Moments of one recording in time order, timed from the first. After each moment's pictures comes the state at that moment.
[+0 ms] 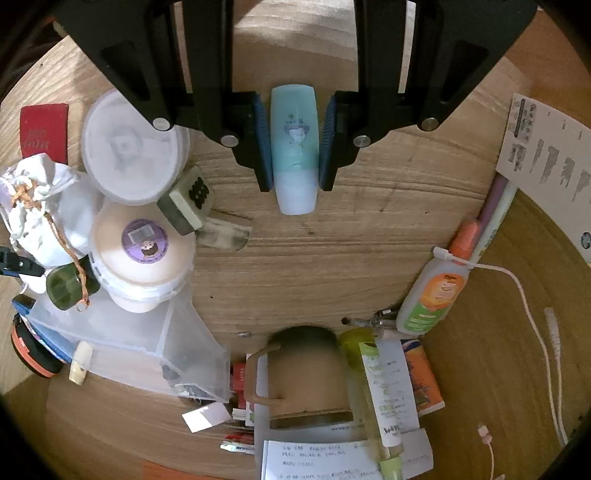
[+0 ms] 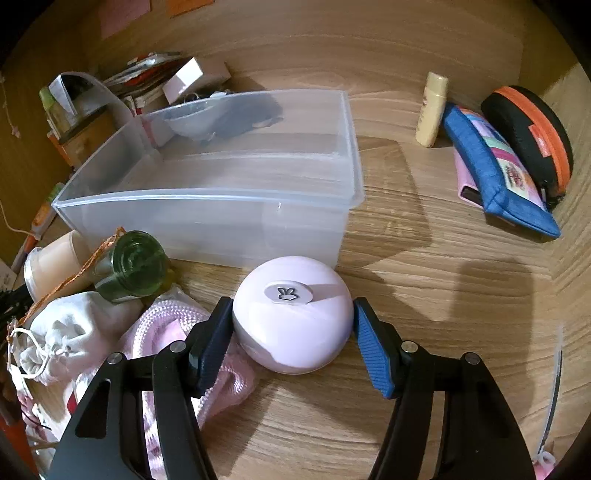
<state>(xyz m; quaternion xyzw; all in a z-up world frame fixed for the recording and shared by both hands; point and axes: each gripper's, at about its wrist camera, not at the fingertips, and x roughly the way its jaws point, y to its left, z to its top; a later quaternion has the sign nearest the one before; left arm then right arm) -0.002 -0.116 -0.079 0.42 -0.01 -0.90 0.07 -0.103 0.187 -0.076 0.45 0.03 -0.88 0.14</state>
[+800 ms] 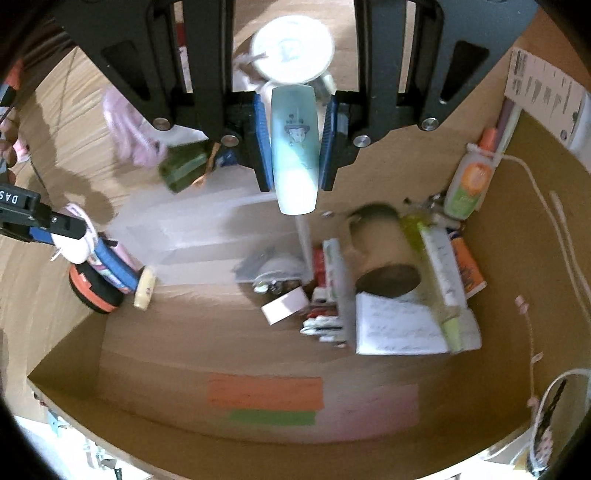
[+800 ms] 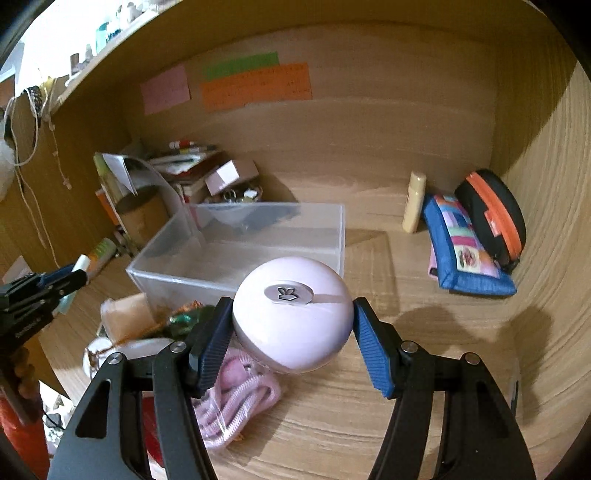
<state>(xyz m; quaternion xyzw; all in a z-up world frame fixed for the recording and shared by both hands) -0.018 -0.045 0.021 0.31 0.00 -0.95 -0.01 -0.063 0.205 0.014 0.33 0.01 -0.93 0.17</state>
